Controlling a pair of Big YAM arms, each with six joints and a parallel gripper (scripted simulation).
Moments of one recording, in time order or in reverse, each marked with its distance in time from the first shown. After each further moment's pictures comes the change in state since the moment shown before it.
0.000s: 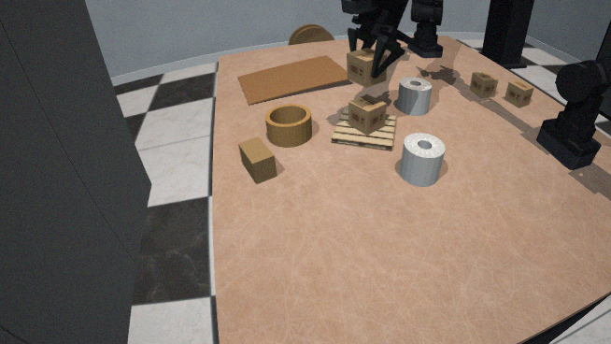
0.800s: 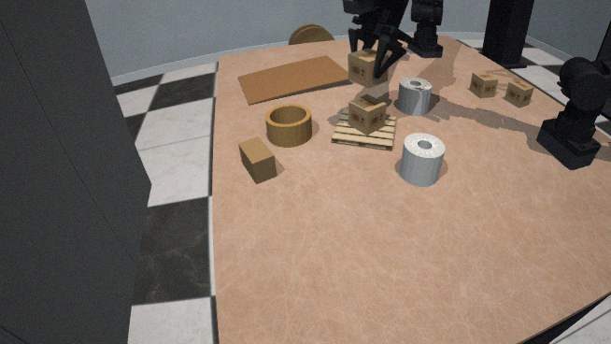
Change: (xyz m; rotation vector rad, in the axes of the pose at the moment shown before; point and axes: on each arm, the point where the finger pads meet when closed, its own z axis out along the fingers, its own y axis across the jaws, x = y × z) left arm 0.140 0.168 -0.172 -0.680 0.292 -0.604; right arm -0.001 0.004 0.000 -0.021 -0.002 -0.027
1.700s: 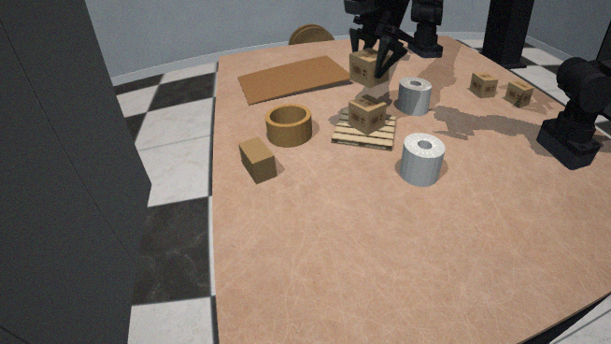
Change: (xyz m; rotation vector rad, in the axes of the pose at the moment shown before) left arm 0.054 0.061 -0.032 -0.207 0.104 -0.177; right arm 0.003 0.000 -0.001 0.004 0.012 -0.005
